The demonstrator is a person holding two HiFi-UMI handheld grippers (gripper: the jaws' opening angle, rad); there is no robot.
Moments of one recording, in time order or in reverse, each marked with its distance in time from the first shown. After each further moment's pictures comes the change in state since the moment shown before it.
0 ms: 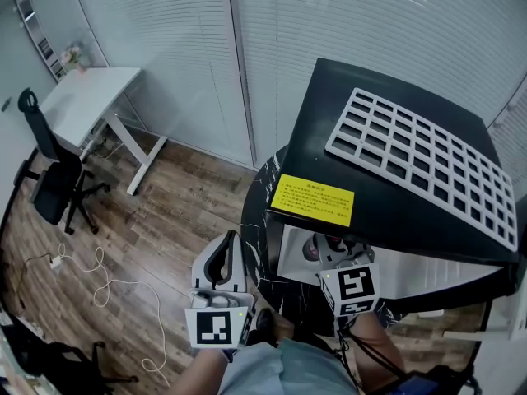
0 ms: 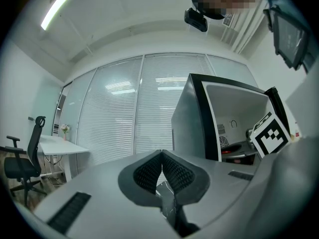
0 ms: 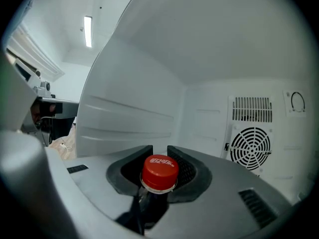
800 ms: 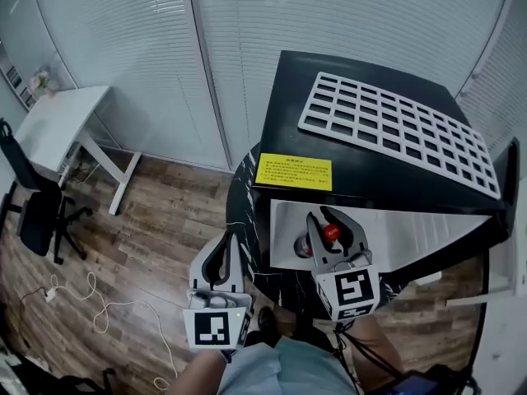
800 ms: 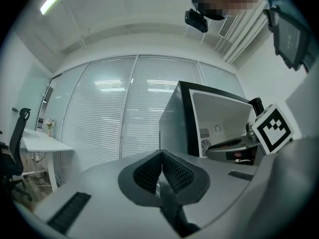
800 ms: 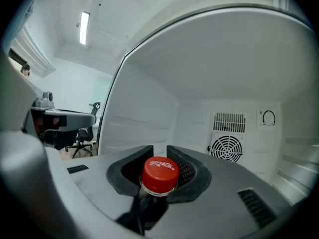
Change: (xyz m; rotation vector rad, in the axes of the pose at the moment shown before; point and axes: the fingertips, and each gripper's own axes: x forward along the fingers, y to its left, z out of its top) left arm -0.011 -0.014 -0.002 0.012 -0.016 -0.174; right arm -0.047 0.012 0.011 0.018 -0.013 -0.139
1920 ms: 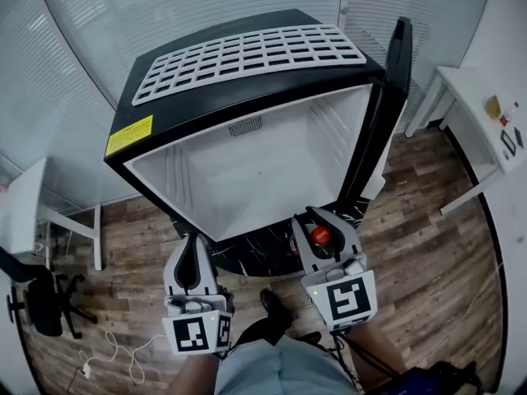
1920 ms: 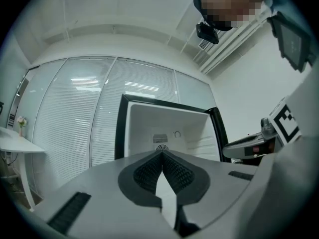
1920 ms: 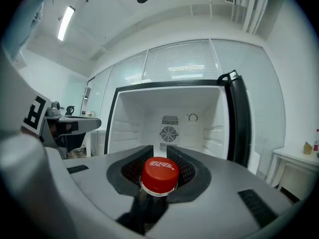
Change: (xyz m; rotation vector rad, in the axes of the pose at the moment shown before) left arm -0.055 -0.128 0.005 0.022 -0.055 -0.275; right arm -0.205 -0.041 -0.043 0.098 -0.062 -0.339
